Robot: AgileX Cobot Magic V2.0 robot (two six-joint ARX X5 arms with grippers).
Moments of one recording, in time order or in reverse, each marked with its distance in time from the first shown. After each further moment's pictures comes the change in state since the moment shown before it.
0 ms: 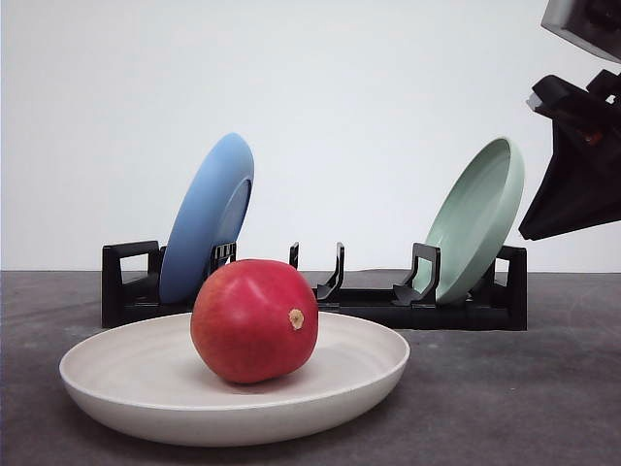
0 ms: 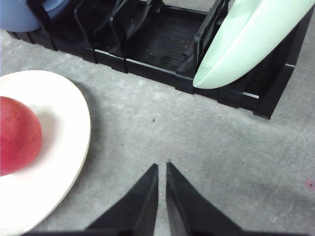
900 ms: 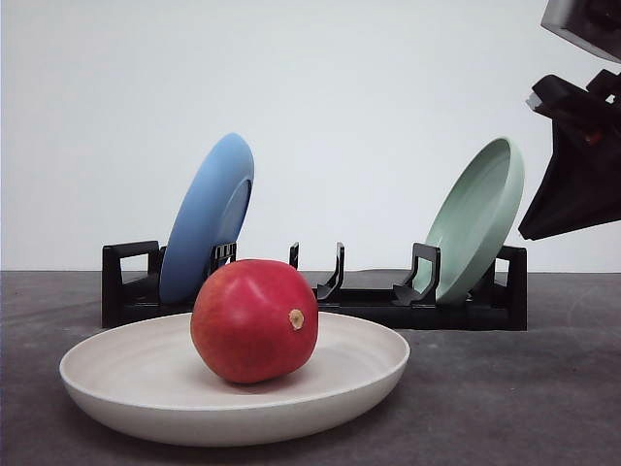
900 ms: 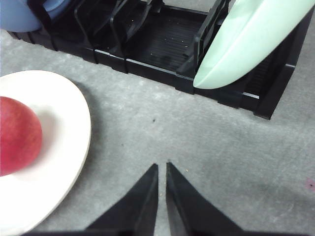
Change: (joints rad) left_arx 0.004 -0.137 -0.118 0.046 -0.073 0.005; right_arx 0.000 0.000 0.000 0.000 0.000 0.000
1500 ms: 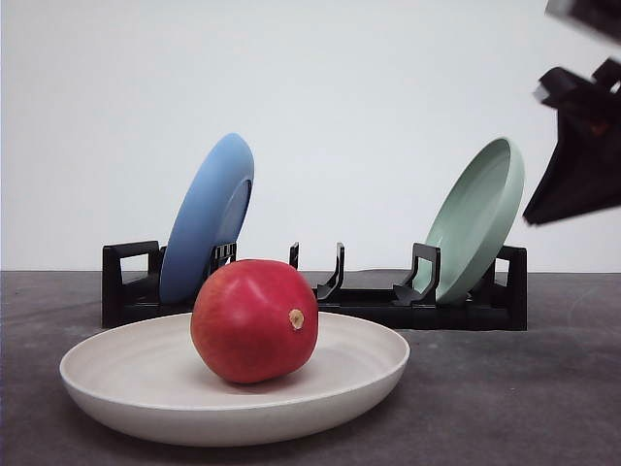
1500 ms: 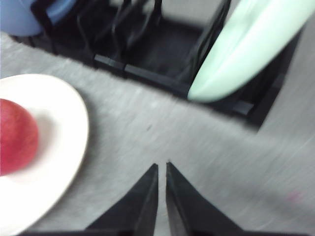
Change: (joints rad) left_arx 0.000 0.000 0.000 0.000 0.000 0.000; right_arx -0.011 -0.092 -0.001 -0.018 0.031 -0.117
